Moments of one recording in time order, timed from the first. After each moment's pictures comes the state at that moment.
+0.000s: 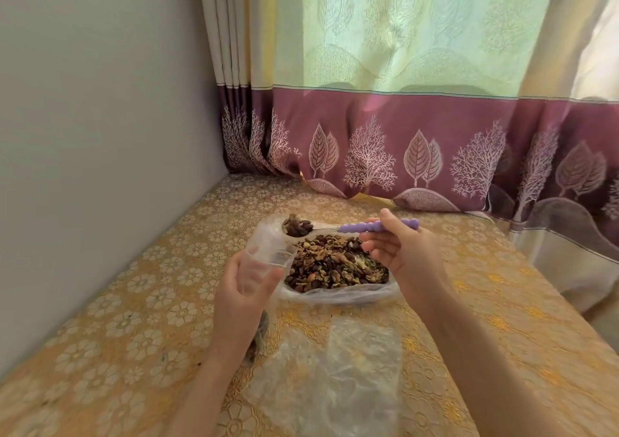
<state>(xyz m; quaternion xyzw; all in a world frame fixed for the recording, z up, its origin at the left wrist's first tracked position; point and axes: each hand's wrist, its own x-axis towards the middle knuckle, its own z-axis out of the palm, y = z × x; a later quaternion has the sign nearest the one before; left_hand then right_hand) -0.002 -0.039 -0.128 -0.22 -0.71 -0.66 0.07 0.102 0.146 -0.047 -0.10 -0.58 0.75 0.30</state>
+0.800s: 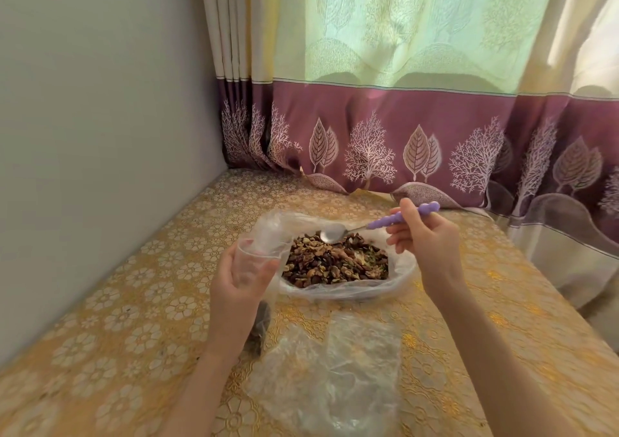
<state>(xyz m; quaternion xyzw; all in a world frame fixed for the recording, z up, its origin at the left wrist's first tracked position) 0.001 -0.040 -0.119 -0.23 -0.67 -0.70 0.06 0.103 0.169 -0.056 -0.13 -0.67 0.59 0.43</state>
